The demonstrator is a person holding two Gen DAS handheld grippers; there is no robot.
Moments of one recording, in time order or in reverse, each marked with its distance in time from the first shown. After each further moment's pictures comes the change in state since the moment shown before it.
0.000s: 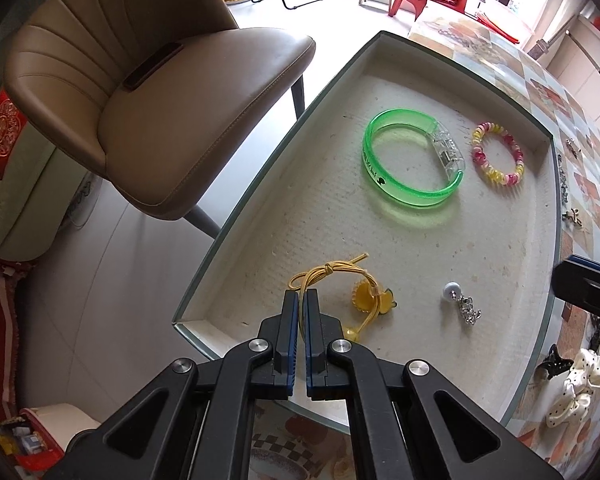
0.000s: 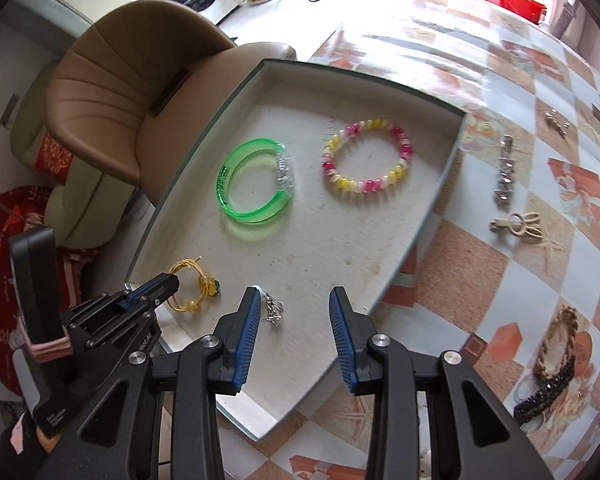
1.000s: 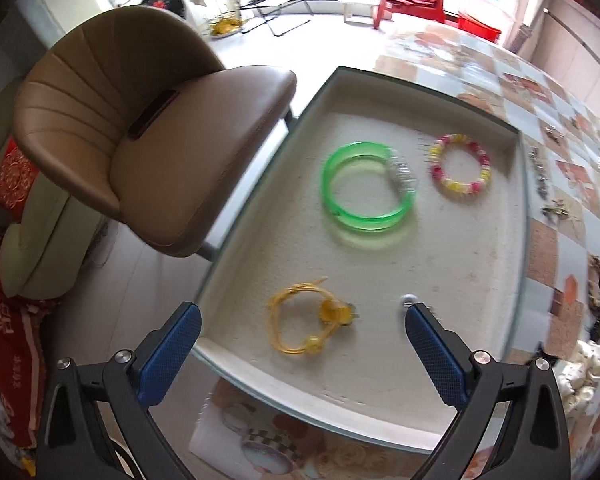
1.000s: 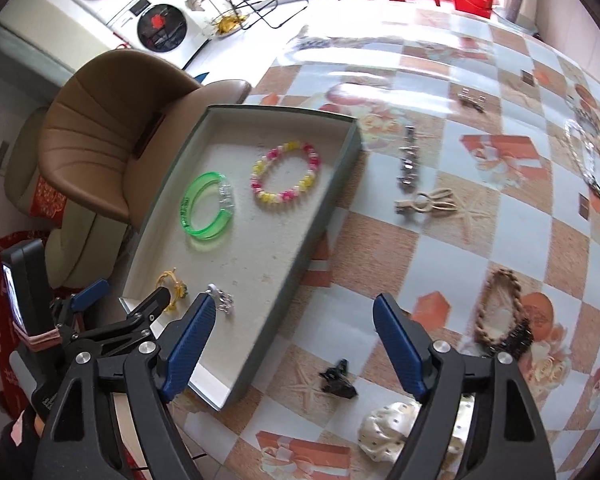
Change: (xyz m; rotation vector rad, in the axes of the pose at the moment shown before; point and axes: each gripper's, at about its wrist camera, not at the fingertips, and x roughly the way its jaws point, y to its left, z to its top) left arm -0.018 -0.039 0.009 0.119 -0.079 0.056; right arm -0.059 -0.066 -0.031 0.137 -0.093 -0.019
